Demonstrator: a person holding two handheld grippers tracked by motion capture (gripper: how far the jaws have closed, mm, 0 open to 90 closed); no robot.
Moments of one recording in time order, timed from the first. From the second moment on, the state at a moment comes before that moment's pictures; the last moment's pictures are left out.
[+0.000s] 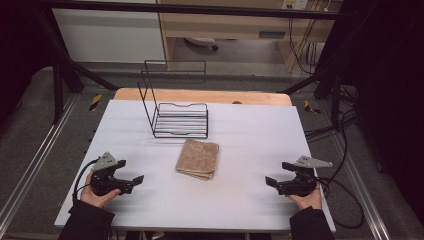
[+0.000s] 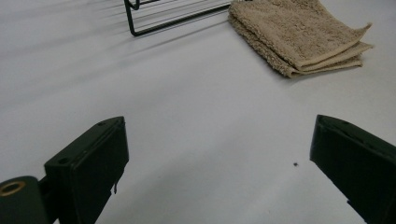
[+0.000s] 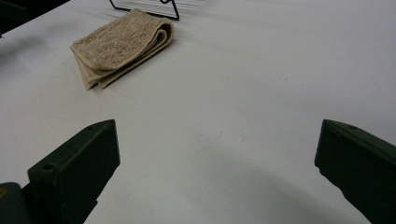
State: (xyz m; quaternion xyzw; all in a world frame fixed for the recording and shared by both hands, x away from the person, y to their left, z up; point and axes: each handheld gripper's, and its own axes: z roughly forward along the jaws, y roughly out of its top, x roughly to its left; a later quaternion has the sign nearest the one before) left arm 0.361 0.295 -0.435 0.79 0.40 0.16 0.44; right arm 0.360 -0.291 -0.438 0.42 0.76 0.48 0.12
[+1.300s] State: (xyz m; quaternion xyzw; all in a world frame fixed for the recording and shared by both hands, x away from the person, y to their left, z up) left arm 0.384 0.204 -0.427 0.80 0.42 0.14 0.41; right arm 0.360 -0.254 -0.436 0.39 0.79 0.46 0.12
